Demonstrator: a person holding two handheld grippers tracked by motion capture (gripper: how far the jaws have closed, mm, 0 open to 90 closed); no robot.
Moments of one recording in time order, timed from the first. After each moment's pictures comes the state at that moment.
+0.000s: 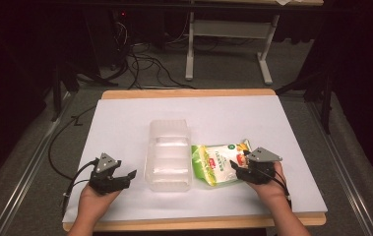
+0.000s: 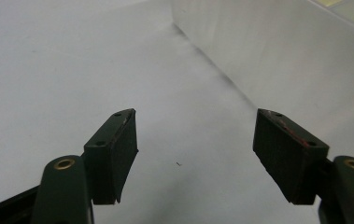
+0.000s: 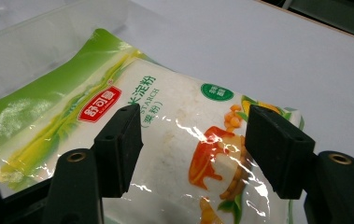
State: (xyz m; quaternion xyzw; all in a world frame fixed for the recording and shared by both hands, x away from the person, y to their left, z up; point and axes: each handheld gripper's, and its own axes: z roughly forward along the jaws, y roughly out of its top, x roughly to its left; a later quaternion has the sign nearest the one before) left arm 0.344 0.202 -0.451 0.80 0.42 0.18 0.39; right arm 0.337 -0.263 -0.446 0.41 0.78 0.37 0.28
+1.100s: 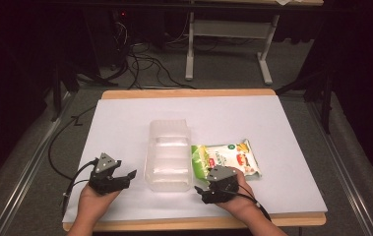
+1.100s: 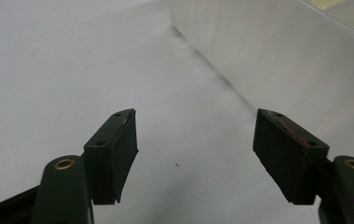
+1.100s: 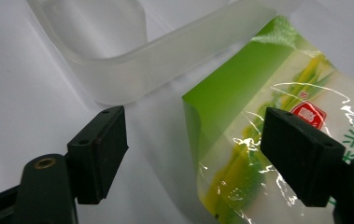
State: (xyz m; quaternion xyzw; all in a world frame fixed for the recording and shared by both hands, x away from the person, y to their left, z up) left arm 0.343 0.203 -0.450 0.80 0.42 0.18 0.40; right arm 0.312 -0.162 -0.467 0.31 0.86 0.34 0.20
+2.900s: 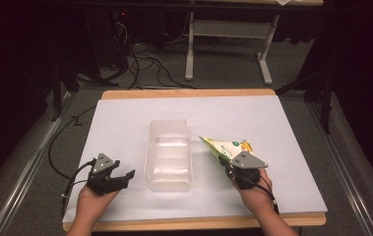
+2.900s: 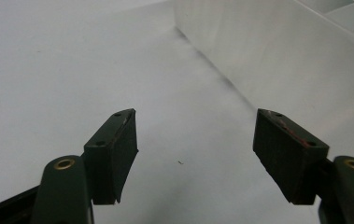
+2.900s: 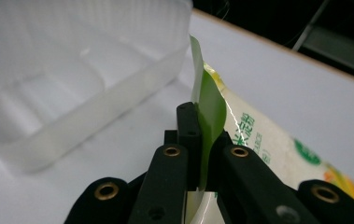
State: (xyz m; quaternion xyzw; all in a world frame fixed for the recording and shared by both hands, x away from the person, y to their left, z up) left arm 0.342 0.207 -0.449 0.79 0.42 0.18 0.40; right arm 0.318 -0.211 -0.423 0.37 0.78 0.41 0.29
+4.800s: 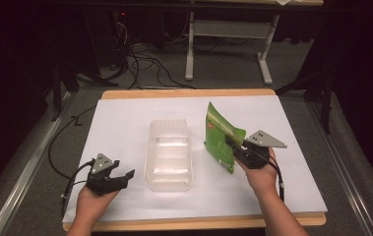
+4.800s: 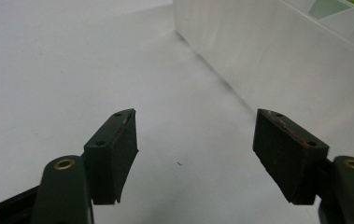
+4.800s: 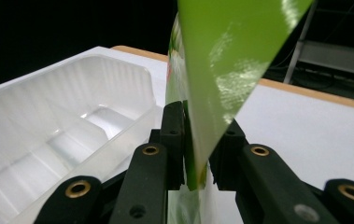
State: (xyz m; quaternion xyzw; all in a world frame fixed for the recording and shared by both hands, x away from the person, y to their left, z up) left arm 0.340 0.208 -0.448 0.79 0.42 0.18 0.41; right arm 0.358 -0.241 -0.399 0.42 0.71 0.50 0.27
